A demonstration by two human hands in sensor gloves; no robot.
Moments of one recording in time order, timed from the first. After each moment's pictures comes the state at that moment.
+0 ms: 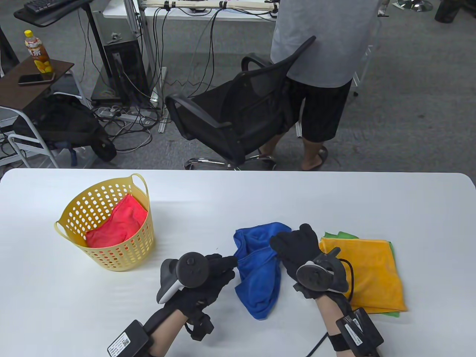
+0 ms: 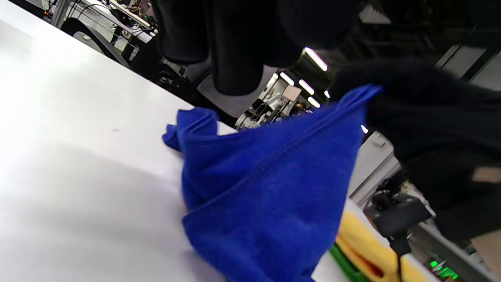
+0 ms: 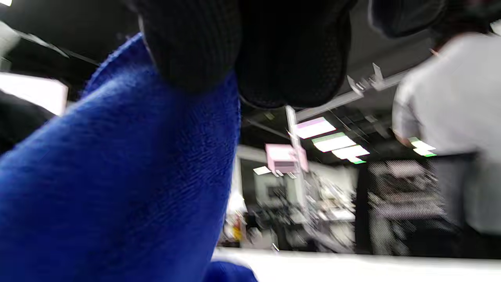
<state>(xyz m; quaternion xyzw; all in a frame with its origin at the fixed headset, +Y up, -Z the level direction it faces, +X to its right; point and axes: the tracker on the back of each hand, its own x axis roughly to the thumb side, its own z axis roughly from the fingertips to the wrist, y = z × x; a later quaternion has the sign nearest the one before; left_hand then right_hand) -0.136 -0.709 -0.310 -0.06 -0.16 0.31 0.94 0.137 -0.685 -0.328 0.33 -0.29 0.88 0.19</state>
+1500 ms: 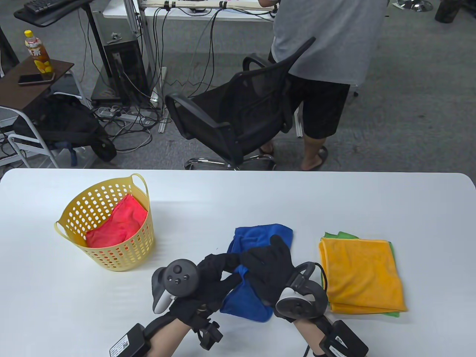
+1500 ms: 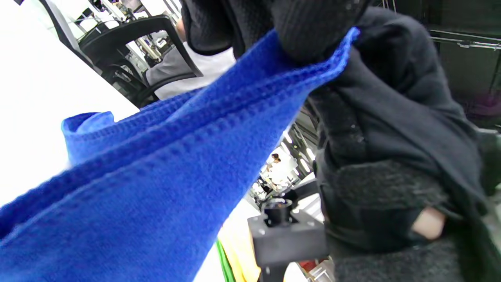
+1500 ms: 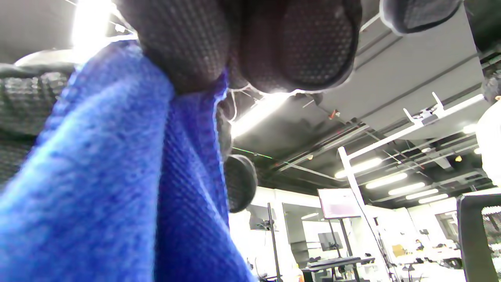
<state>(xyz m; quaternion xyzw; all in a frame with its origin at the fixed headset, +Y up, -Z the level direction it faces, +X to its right) -0.133 -0.695 -0.290 -0.02 -0.20 0.42 0.88 0.084 -0.675 -0.285 0.36 -0.34 0.83 0.26</state>
